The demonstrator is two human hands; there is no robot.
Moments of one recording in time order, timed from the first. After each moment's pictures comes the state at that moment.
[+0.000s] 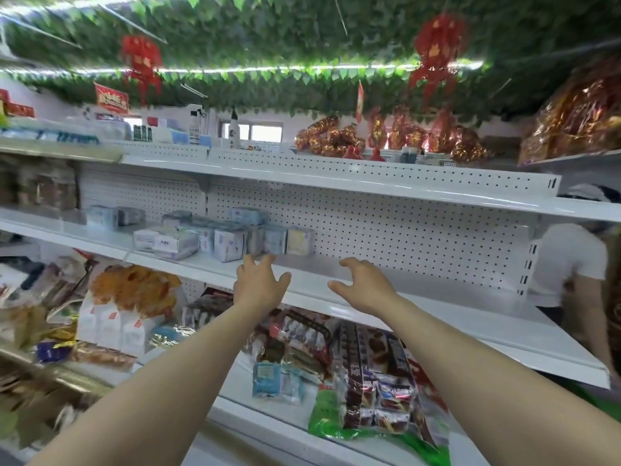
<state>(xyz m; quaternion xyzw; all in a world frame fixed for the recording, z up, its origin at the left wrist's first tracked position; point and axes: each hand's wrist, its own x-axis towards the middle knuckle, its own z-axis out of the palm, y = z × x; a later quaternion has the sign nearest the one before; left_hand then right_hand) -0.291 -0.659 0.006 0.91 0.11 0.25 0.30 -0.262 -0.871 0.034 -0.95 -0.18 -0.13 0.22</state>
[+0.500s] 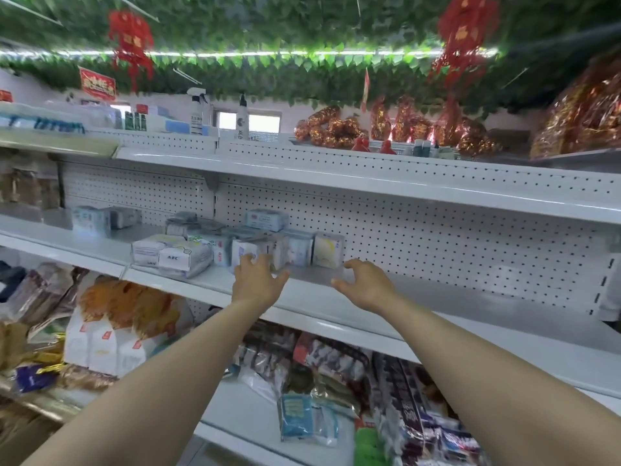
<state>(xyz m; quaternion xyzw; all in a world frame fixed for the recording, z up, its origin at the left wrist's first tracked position) -0.165 -0.524 0.002 0.90 0.10 0.24 0.35 -0.140 -0.743 0.034 -0.96 -0.14 -0.11 0.21</state>
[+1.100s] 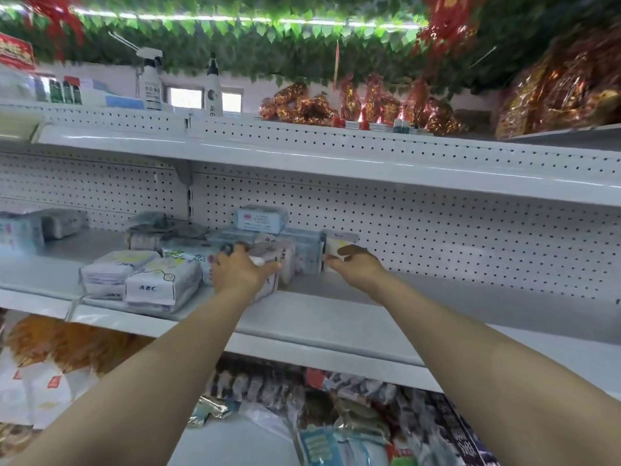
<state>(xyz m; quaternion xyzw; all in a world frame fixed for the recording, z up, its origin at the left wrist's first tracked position) -0.021 -0.419 0.005 0.90 0.14 0.20 0.37 -0.011 -0.642 0.035 -0.93 -0.03 -0.07 0.36</state>
